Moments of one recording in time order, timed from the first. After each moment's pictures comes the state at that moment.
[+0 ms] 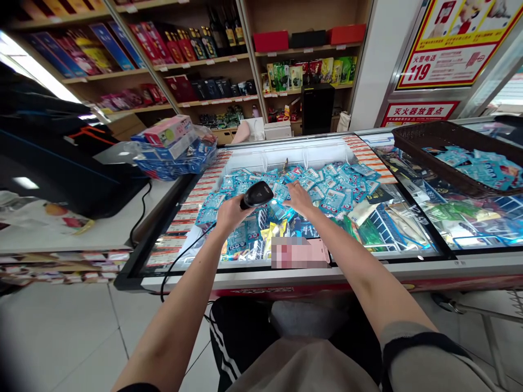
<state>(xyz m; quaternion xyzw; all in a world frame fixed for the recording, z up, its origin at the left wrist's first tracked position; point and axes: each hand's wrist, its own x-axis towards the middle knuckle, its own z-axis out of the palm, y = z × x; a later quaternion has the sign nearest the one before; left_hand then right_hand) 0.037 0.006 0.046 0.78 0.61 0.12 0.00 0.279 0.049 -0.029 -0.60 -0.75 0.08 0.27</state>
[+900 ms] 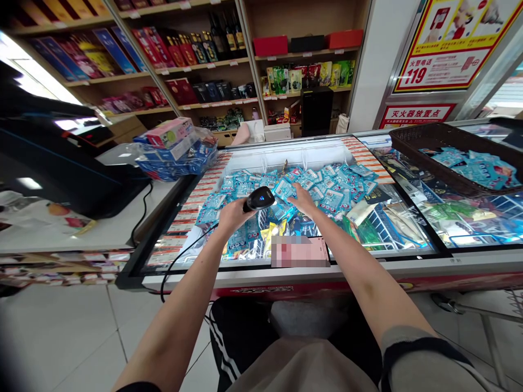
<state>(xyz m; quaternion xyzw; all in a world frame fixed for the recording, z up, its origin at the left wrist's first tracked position) 0.038 0.002 0.039 0.80 0.59 0.11 -0.01 0.294 0.037 -0.035 -0.60 -0.68 0.21 0.37</state>
